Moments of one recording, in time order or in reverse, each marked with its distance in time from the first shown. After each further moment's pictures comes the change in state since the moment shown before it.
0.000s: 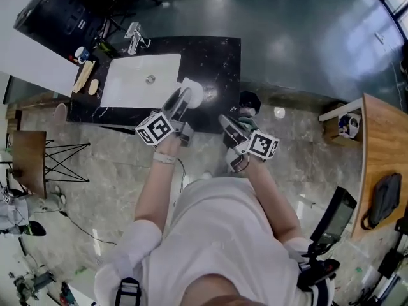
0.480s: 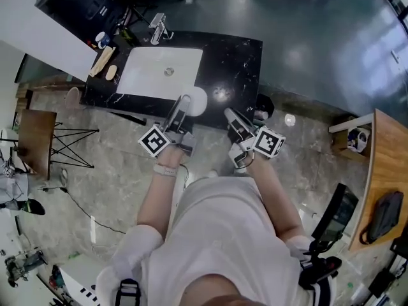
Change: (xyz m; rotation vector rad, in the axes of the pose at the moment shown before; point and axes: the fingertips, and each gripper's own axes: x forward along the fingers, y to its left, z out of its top) left arm -0.086 -0.021 0.027 -0.335 -0.212 -0.094; right arm 0.035 0.040 -0.011 -0.036 0.015 0.101
